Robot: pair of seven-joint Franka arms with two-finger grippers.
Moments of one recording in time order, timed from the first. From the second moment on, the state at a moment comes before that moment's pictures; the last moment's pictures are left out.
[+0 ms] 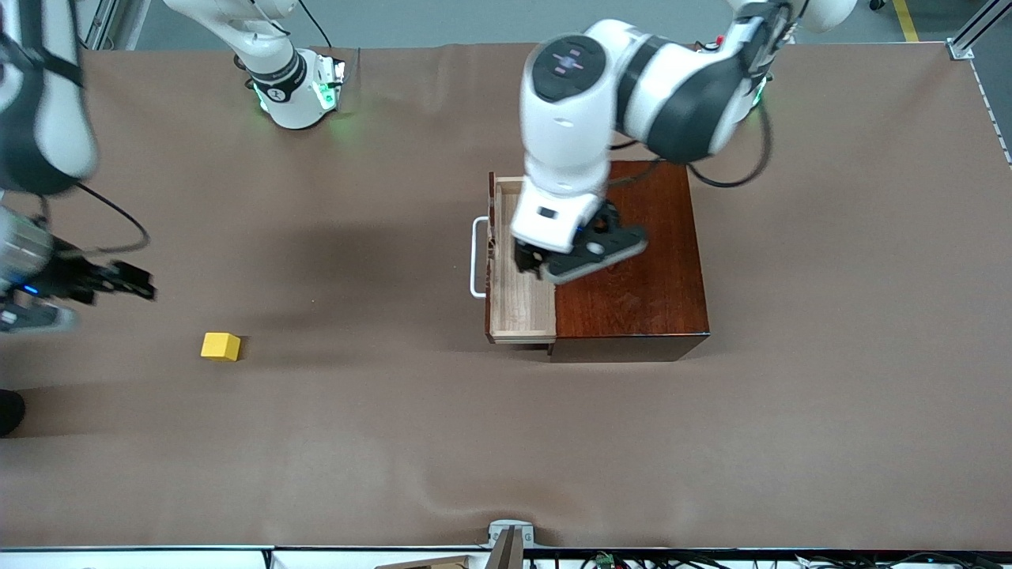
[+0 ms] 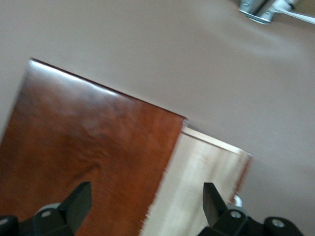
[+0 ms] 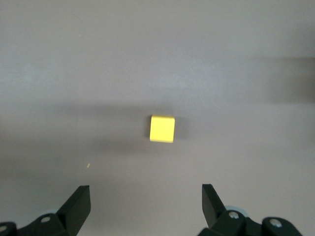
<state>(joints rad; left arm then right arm) -0.75 0.49 0.10 -1.19 0.09 1.72 -1.03 -0.08 0.20 -0.02 -1.79 0.01 2.01 -0.17</state>
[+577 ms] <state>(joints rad) -0.47 0.24 0.09 -1.47 0.08 1.70 -0.74 -0.08 0.47 -0.03 -1.93 0.01 2.50 -0.17</state>
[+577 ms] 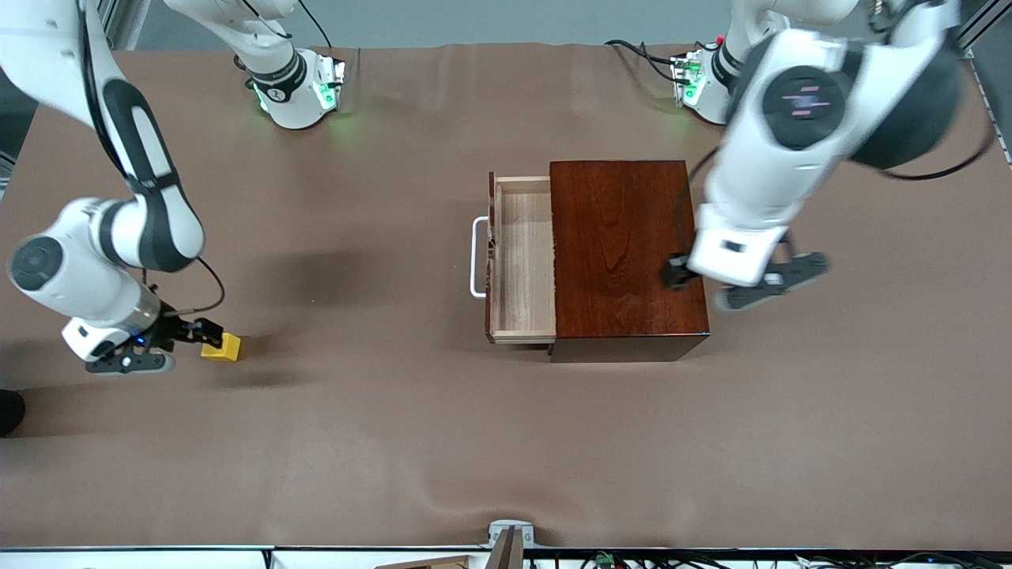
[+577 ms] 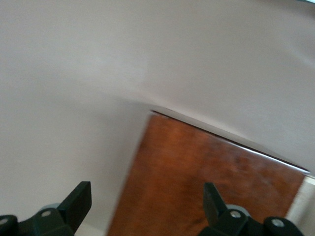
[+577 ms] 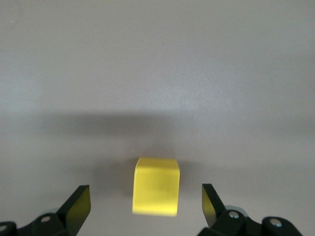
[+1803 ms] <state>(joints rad) -0.03 0.00 0.10 -1.63 0.04 1.63 -0.04 -0.09 0.58 -0.03 -1.90 0.01 2.52 -0.17</state>
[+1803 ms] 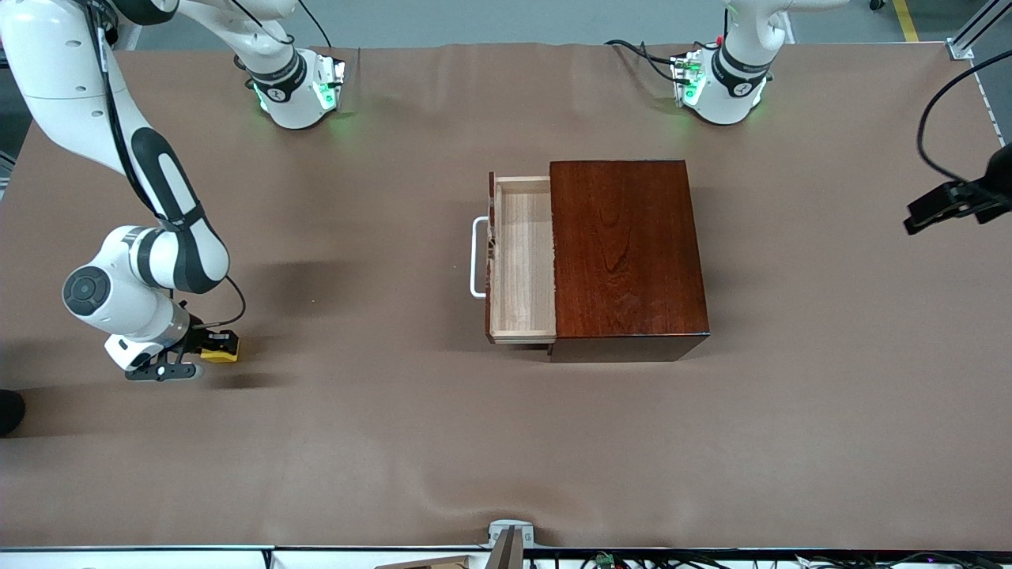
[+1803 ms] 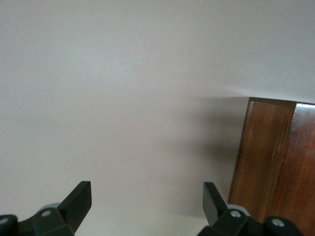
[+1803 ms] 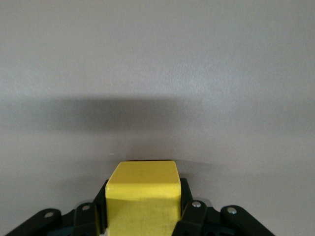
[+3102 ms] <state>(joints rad) -0.02 0.01 0.10 -1.59 -0.04 1.54 0.04 0.53 0.35 0.00 -1.43 0.02 1.75 0.52</state>
